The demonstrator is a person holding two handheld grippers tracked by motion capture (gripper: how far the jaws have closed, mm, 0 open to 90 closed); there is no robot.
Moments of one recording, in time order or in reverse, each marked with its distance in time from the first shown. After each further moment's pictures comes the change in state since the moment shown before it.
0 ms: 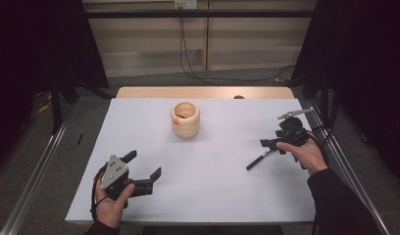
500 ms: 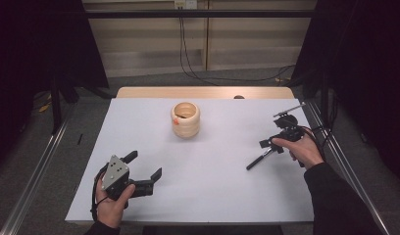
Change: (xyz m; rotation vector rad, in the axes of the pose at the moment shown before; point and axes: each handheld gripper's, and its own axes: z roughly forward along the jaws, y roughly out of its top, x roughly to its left) left arm 0.000 0.000 0.000 0.000 0.000 0.007; right arm -0.003 0.012 0.012 0.190 -0.047 0.093
